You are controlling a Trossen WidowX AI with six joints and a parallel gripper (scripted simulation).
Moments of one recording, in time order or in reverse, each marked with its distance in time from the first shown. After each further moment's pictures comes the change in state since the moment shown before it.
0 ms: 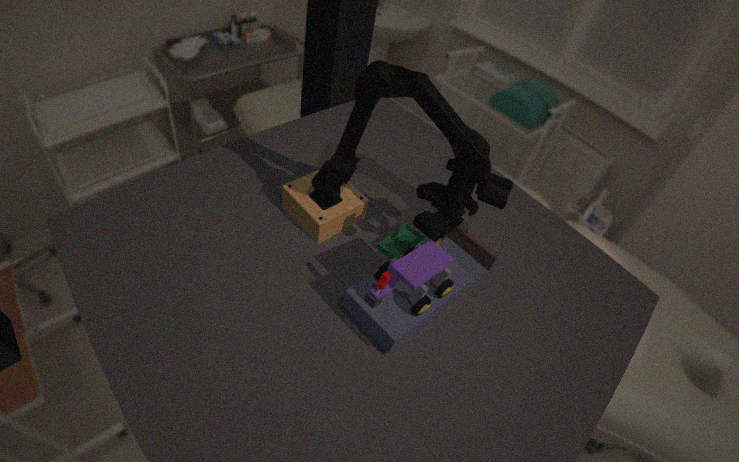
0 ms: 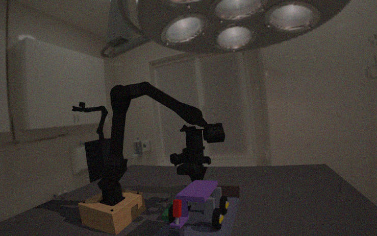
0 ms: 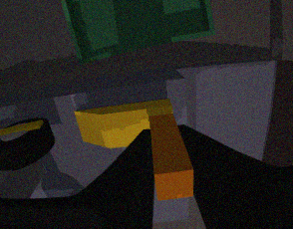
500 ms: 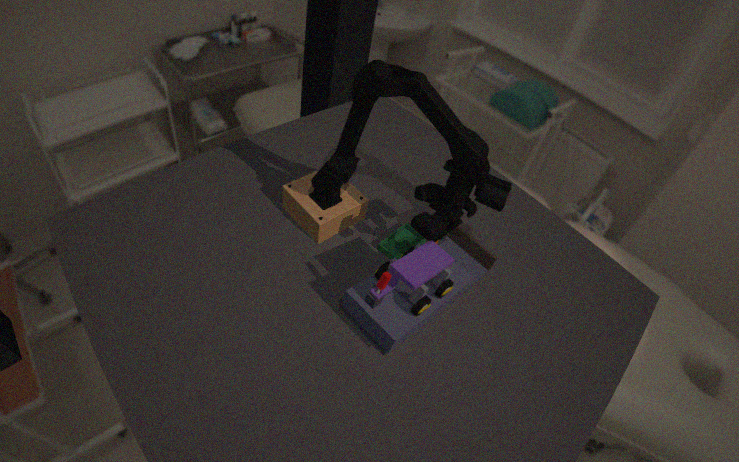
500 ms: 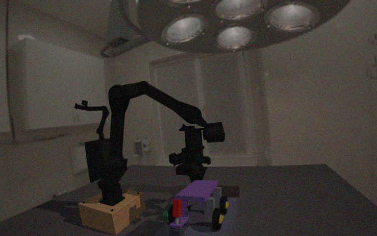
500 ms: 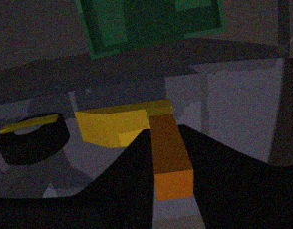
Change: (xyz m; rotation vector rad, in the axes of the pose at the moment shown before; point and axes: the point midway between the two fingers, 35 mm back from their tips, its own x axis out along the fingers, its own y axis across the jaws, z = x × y) arm -0.002 0.011 -0.002 0.000 0.000 0.001
